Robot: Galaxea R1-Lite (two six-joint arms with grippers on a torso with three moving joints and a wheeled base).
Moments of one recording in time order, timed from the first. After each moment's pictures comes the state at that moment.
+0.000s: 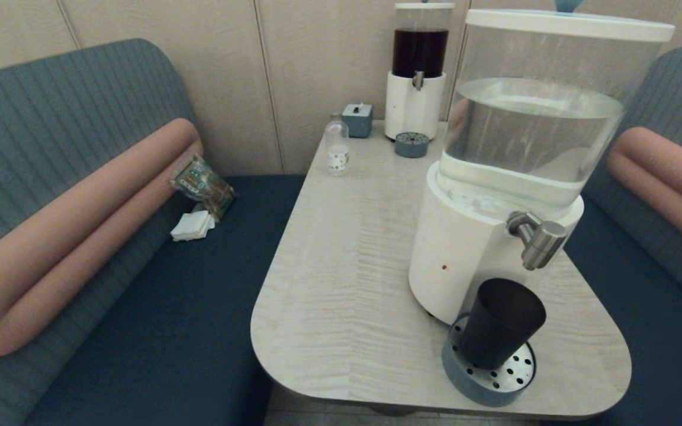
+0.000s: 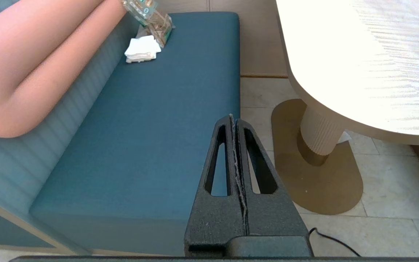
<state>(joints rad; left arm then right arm) 0.00 0.00 0.00 -0.01 0.01 0.00 0.00 0.05 -0.35 0.10 0.01 -0.05</state>
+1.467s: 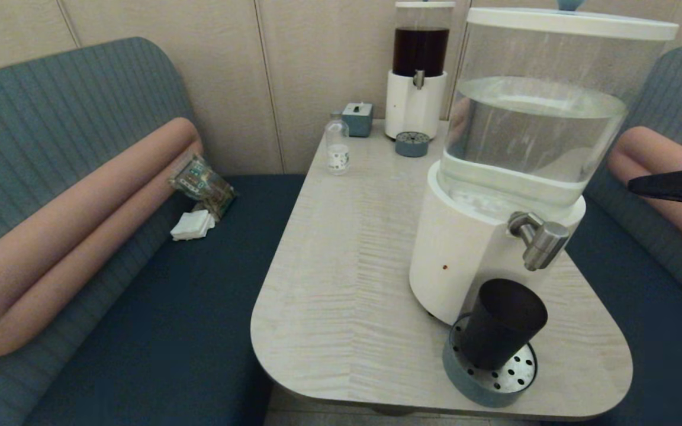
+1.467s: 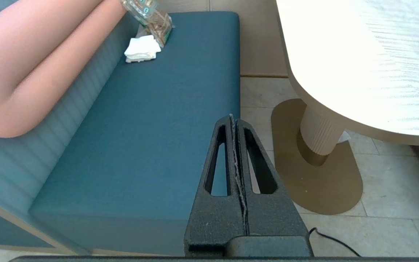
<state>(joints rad) 0.00 0.00 0.00 -0.01 0.01 0.00 0.18 1.20 -1.25 0.38 0.36 0.39</state>
